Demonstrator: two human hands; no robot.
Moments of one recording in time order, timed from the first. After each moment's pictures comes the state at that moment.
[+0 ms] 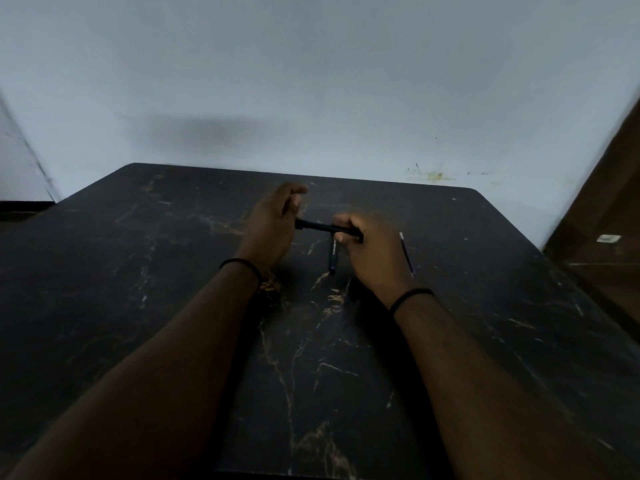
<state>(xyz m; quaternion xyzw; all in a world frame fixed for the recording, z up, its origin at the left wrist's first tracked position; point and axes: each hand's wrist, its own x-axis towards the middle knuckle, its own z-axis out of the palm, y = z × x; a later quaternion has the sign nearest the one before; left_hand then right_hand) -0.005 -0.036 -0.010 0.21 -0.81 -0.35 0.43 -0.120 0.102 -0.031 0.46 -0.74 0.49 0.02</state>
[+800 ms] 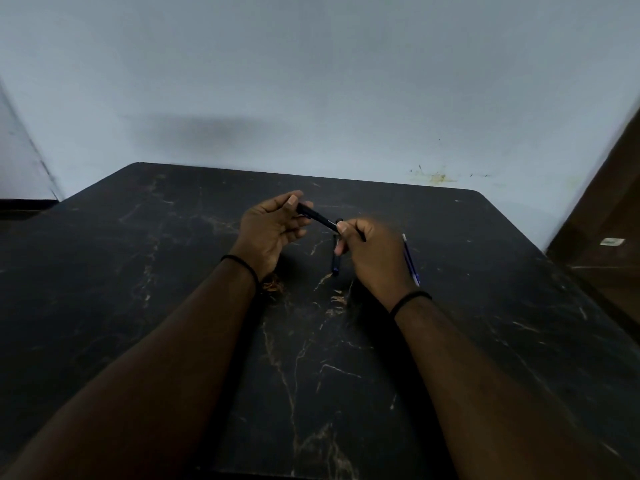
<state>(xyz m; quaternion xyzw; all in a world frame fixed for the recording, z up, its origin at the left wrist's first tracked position) 0.000 -0.039 -0.013 0.20 -0.54 -0.73 0.37 -0.105 0.105 -0.025 0.40 -0.75 0.52 -0.02</state>
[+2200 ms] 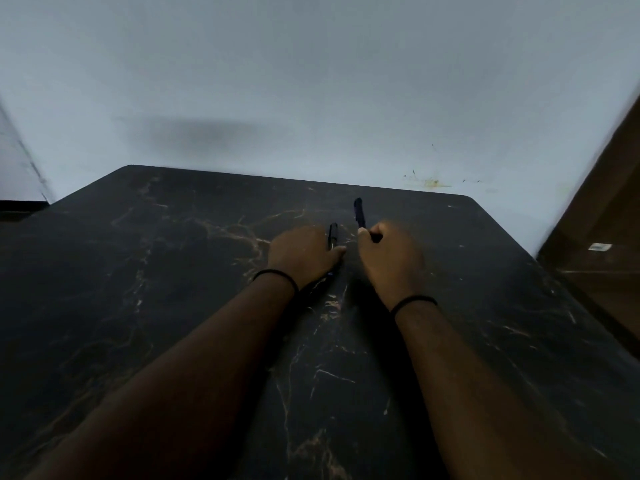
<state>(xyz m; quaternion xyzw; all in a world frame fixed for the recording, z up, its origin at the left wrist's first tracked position) -0.035 -0.002 -0.021 0.31 -0.93 -0.07 0.19 -0.124 0.114 -0.025 0.30 -0.86 0.41 0.09</state>
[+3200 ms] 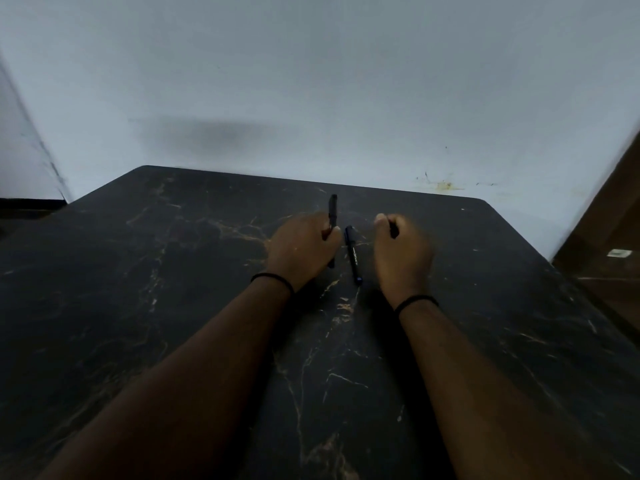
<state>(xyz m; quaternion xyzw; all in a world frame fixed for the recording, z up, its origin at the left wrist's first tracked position) -0.016 -0.005 -0.009 0.28 -0.89 -0.15 0.33 -0.114 0.106 -0.019 0.26 -0.78 0.55 0.11</state>
